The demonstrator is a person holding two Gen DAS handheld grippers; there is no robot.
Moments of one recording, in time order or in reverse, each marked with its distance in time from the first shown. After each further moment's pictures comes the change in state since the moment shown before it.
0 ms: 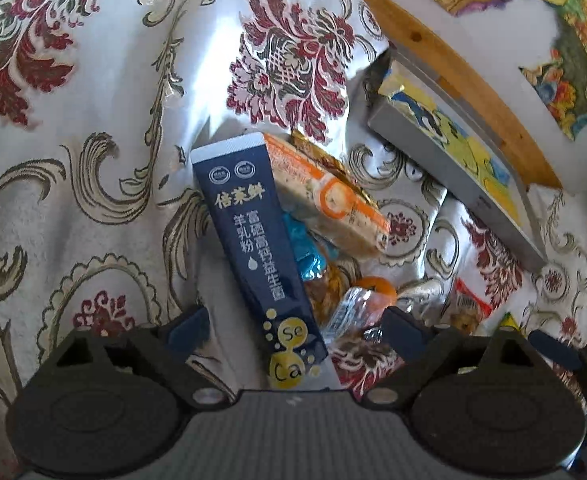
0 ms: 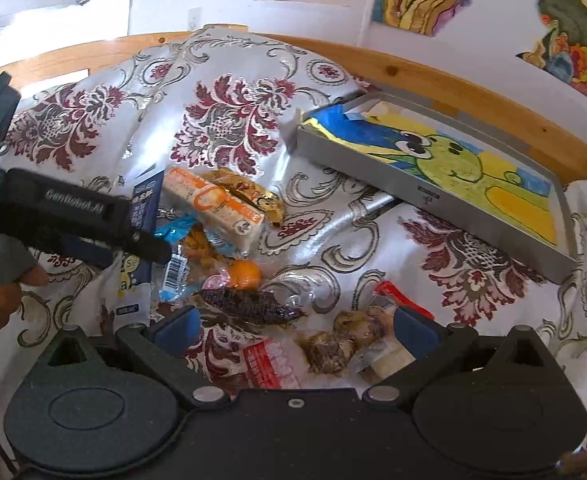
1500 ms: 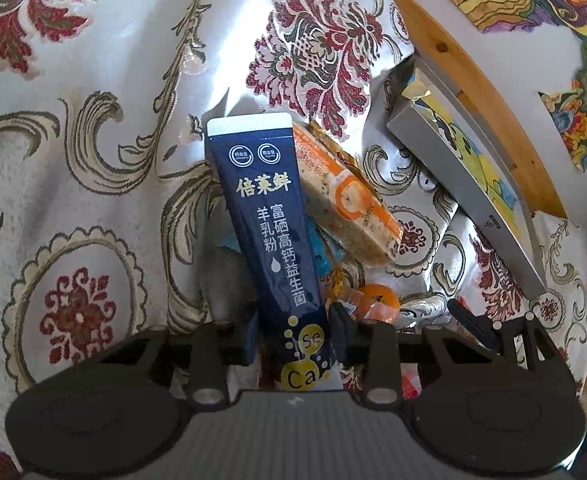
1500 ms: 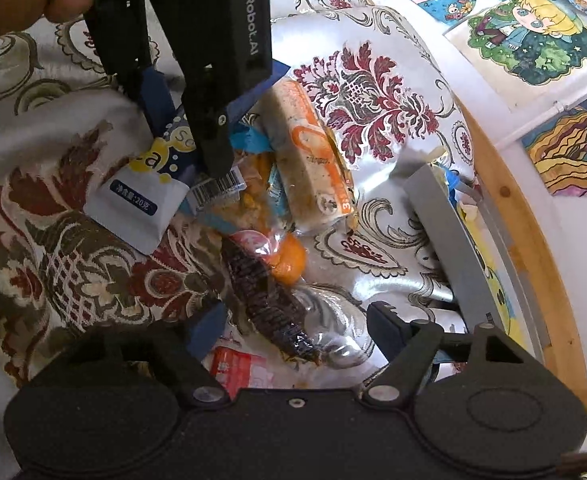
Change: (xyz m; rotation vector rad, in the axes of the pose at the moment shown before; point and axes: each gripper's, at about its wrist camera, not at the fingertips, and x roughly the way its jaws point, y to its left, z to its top) left arm 0.017 0.015 -0.002 -0.105 0.011 -0.025; right arm 0.081 0.066 -0.033 -0.758 -0.045 -0.114
